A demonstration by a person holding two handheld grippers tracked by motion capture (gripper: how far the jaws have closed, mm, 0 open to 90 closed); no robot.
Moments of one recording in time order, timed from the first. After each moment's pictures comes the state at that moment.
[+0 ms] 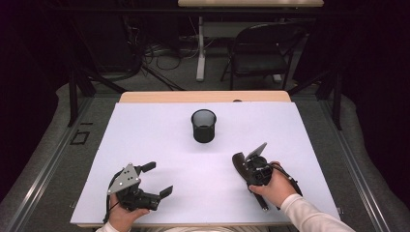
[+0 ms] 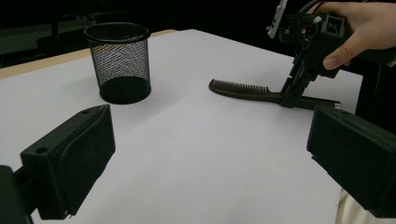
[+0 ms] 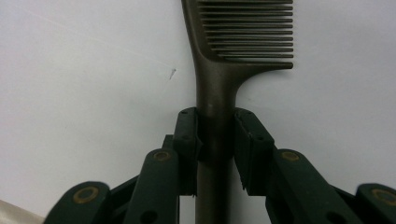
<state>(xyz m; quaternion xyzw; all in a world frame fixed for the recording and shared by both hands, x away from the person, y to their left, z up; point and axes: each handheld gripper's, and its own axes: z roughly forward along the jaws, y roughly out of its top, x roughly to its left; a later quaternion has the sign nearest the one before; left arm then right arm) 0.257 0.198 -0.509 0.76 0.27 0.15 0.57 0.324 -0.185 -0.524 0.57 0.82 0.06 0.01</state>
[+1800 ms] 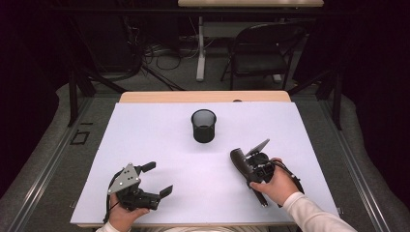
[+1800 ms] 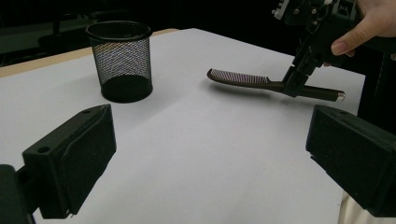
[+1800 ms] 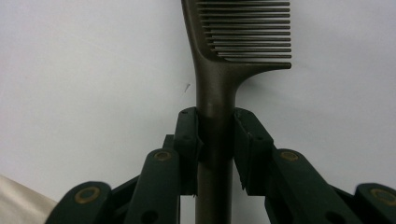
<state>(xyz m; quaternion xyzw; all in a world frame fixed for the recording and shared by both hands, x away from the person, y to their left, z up) 0.258 0.198 -0.510 0.76 0.27 0.15 0.57 0.323 -0.187 -0.511 0.56 0.82 0.14 0.02</state>
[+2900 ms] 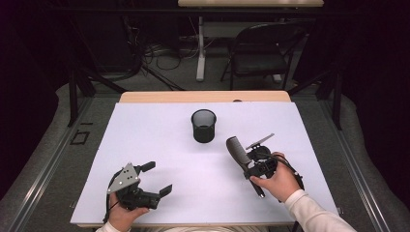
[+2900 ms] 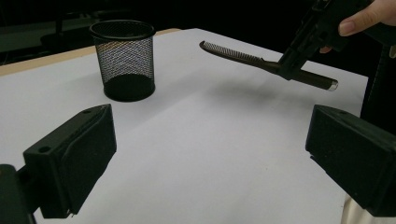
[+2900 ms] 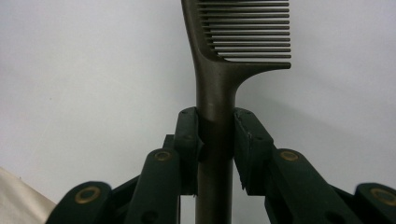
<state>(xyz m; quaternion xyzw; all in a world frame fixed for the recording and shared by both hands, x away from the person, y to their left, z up) 0.259 0.200 -0.511 0.76 0.28 0.14 0.57 0.325 -0.187 -0.485 0.53 0.83 0.19 0.05</state>
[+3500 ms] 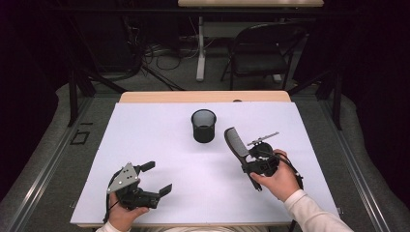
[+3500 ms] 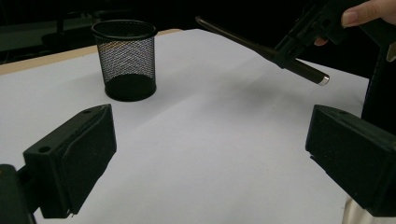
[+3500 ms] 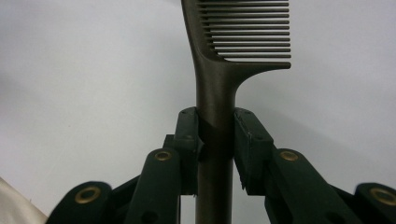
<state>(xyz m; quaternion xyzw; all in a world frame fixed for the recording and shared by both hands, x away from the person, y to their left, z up) 0.260 0.200 -0.512 0.76 0.28 0.15 0.57 0.324 -0.189 -0.474 0.51 0.82 0.26 0.08</state>
